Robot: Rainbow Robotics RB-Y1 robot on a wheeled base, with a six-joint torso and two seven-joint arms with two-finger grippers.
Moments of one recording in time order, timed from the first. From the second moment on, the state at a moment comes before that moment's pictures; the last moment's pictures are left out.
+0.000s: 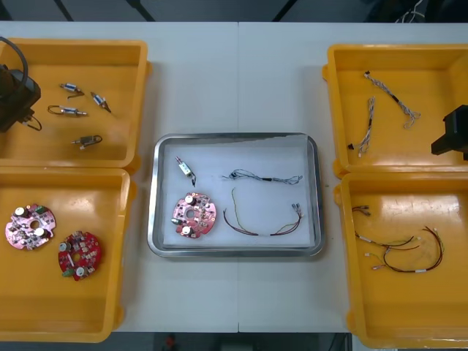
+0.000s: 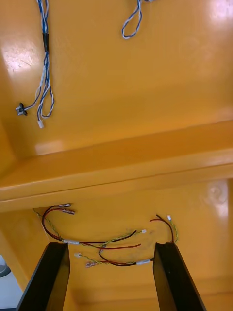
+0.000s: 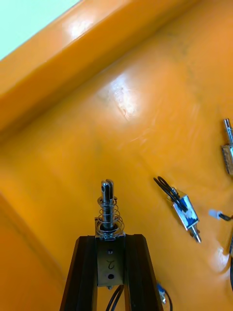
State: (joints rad) right arm -0.51 -0.86 -0.13 -1.85 -0.92 1.92 1.05; left arm -0.94 1.21 -0.77 -1.34 1.04 1.17 -0.16
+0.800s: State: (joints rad) right arm -0.33 -0.86 -0.17 -2.03 -0.92 1.92 1.04; left arm -0.99 1.19 -0.74 -1.77 1.14 1.44 -0.12
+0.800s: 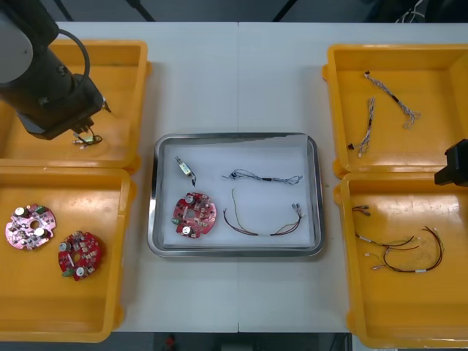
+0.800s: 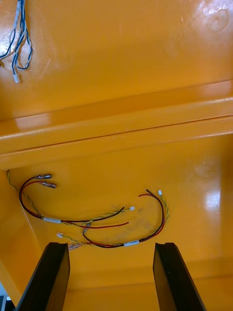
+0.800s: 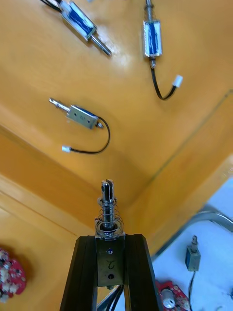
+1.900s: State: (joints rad) right arm -0.33 -0.86 -0.17 -2.03 -0.92 1.92 1.04; left arm -1.04 0.63 -0.85 -1.69 0.76 1.57 0.26
